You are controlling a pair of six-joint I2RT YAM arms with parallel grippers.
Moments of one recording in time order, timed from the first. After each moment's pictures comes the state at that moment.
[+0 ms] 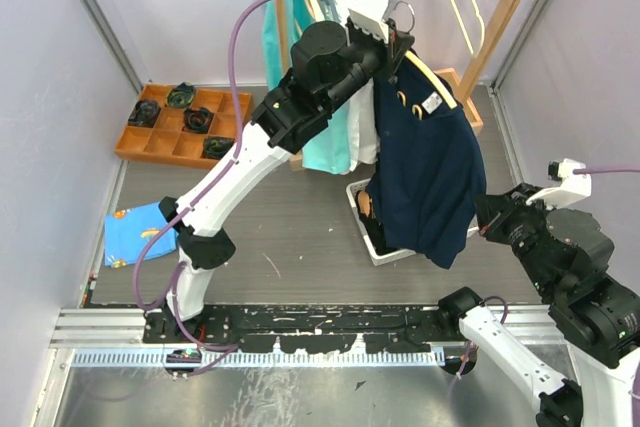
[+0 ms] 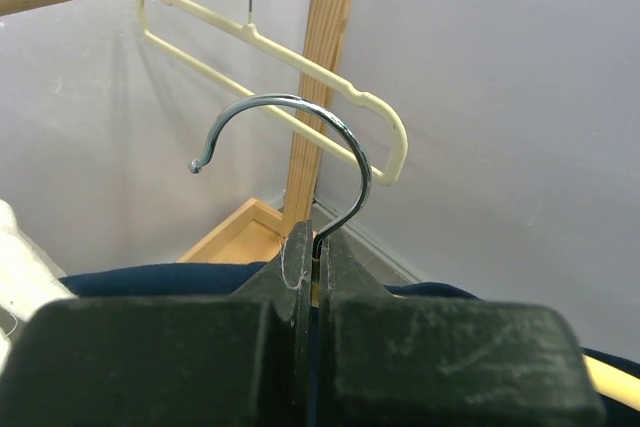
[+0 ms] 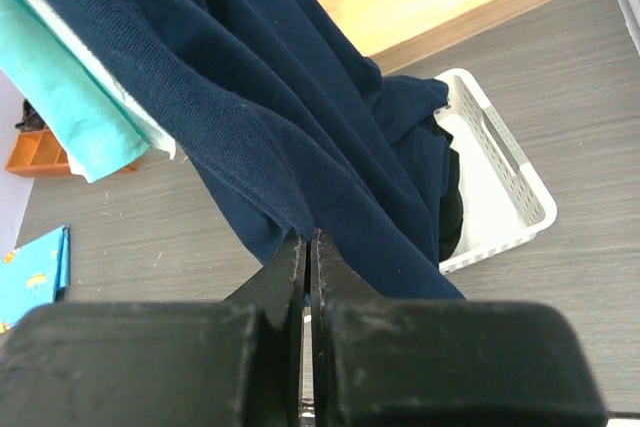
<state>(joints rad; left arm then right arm) -0.96 2.06 2.59 -0.35 -0.17 -0.07 0.45 0.56 1.38 -1.11 0.33 0.51</state>
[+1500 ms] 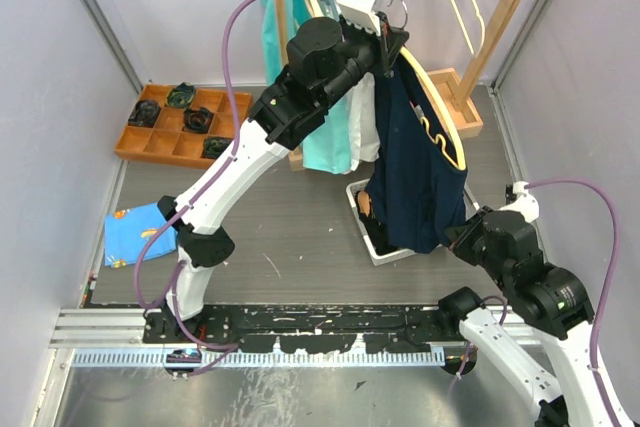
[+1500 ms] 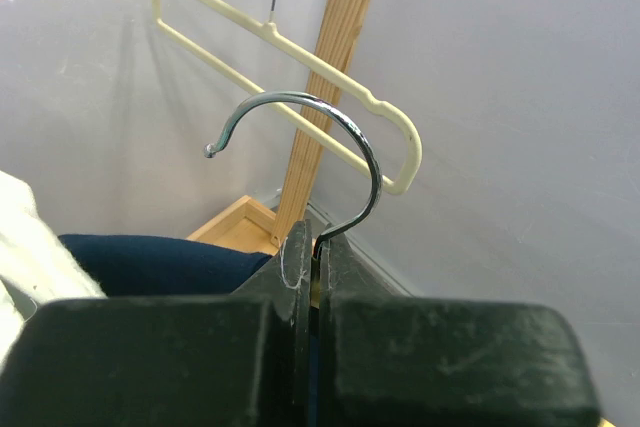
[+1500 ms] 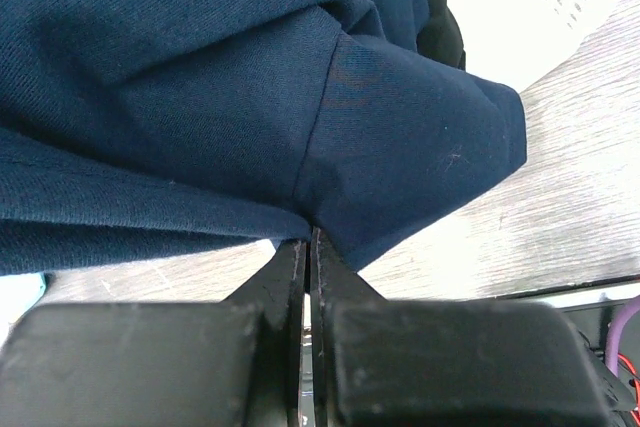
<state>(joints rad) -0.93 2.06 2.59 -0.35 -0.18 -0.16 0.45 0.48 1.02 -1.20 0.30 0.85</state>
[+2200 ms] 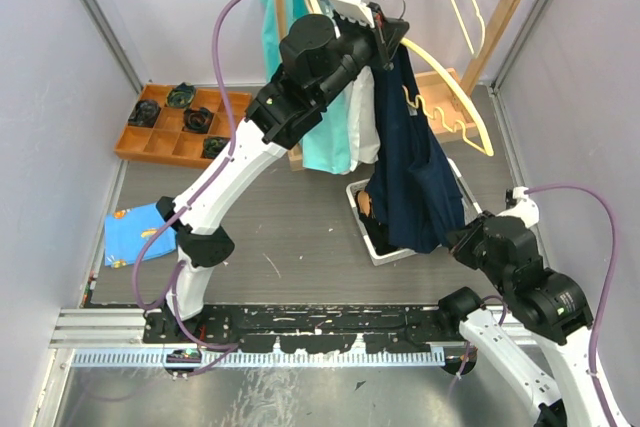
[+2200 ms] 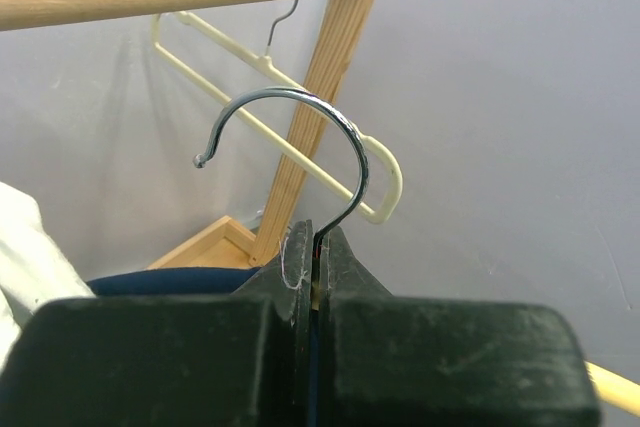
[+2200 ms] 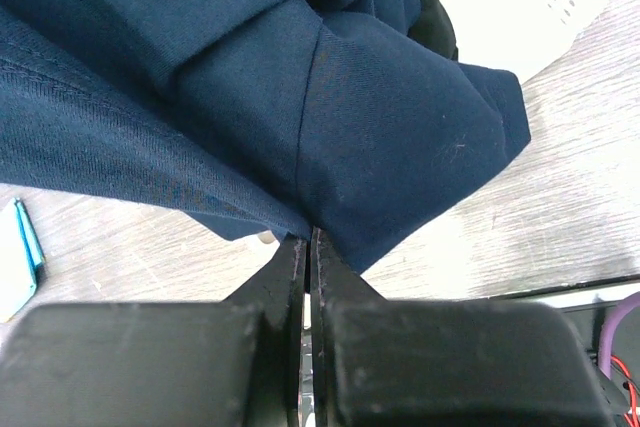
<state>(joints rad) -0.93 2.06 2.62 -0.32 -0.20 -0.22 0.45 0.42 0.97 -1.20 0.30 0.85</state>
